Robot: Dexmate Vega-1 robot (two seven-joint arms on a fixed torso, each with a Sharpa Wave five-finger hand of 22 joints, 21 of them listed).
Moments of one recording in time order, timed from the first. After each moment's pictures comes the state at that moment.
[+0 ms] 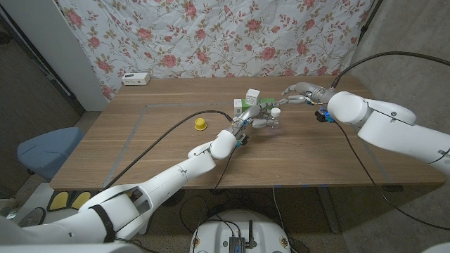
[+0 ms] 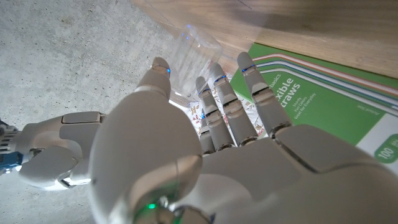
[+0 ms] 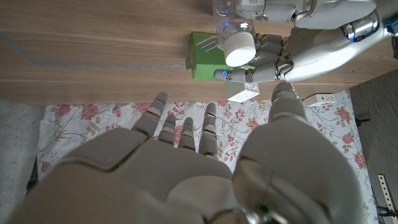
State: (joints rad) left arm 0.61 0.29 0.86 -1.23 0.21 -0.30 0.26; left_hand 1.08 0.03 0.31 -0.13 0.19 0.31 0.08 0.18 0.17 0.80 -0.12 0.19 0.18 0.86 -0.11 0.17 0.16 0.73 0.09 0.21 0.17; right arm -0.74 -1.14 -0.54 -2.34 0.02 -0.78 0.10; right_hand 0.58 0.00 0.21 -0.17 0.28 0.34 -0.01 0.25 0.22 0.04 0.08 0.18 0.19 -0.01 0.13 0.18 0.19 0.23 0.14 0.18 0.17
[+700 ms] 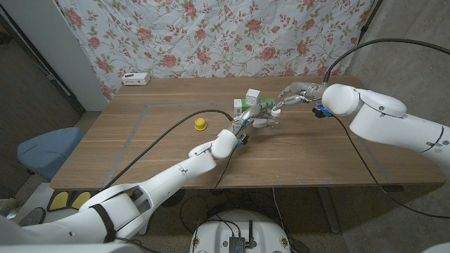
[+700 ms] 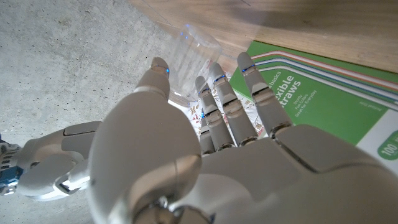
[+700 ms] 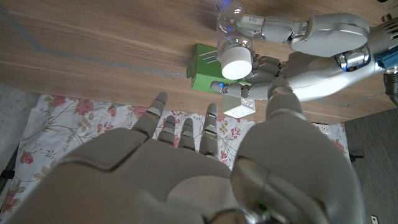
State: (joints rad) left arm 0.61 0.29 0.86 -1.24 0.22 -0.28 0.27; left_hand 1.07 0.02 0.31 -0.14 0.19 0.31 0.07 0.18 0.17 0.80 -0.12 0.19 0.18 0.87 -0.11 0.17 0.16 0.73 0.09 0.20 0.17; right arm -0.59 -1.13 -0.70 -2.35 -0.16 -0.85 0.30; right_hand 0.64 0.00 0.23 -0.18 0.29 0.35 -0.04 0.26 0.23 0.03 0.08 0.18 0.19 -0.02 0.13 0.19 0.19 0.22 0.13 0.18 0.17
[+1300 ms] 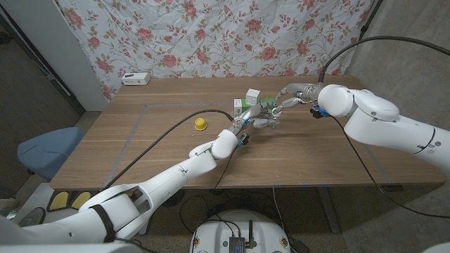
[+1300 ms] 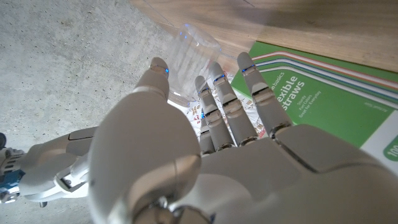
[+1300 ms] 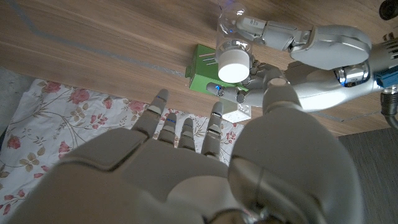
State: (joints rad) left arm 0.61 0.29 0.86 -1.25 0.22 -0.27 0.27; left_hand 1.07 0.02 0.31 -0.13 0.19 0.31 0.06 0.18 0.17 0.80 -0.12 0.19 0.18 0.88 -0.12 0.17 0.16 0.73 0.09 0.20 0.17; right arm -0.57 -1.11 -0.74 -2.34 -0.30 -0.83 0.38; right_hand 0.73 -0.02 0.27 -0.18 0.30 0.39 -0.11 0.27 0.24 0.03 0.07 0.19 0.19 0.01 0.10 0.19 0.19 0.25 0.11 0.19 0.17
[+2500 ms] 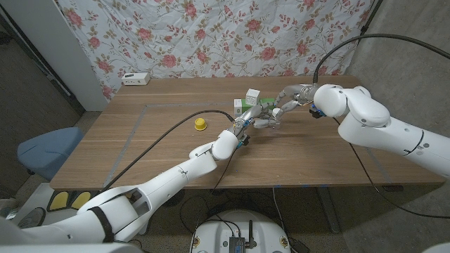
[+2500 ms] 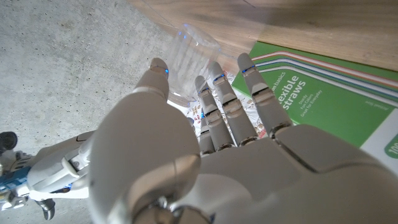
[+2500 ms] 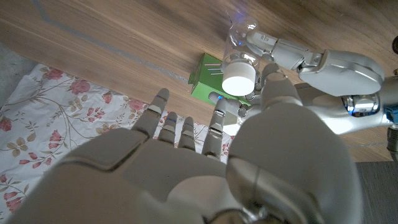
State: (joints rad) left arm 0.62 0.29 0.86 -1.27 0.24 -0.26 0.28; left_hand 1.06 0.02 0.33 -0.14 0.19 0.32 0.06 0.18 0.17 0.81 -0.12 0.19 0.18 0.89 -0.12 0.17 0.16 0.73 0.09 0.20 0.17; right arm -0.58 -1.06 -0.75 -2.30 -0.53 -0.77 0.56; right_hand 0.78 -0.03 0.29 -0.18 0.30 0.44 -0.12 0.30 0.25 0.04 0.06 0.20 0.19 0.02 0.09 0.20 0.19 0.28 0.09 0.19 0.17
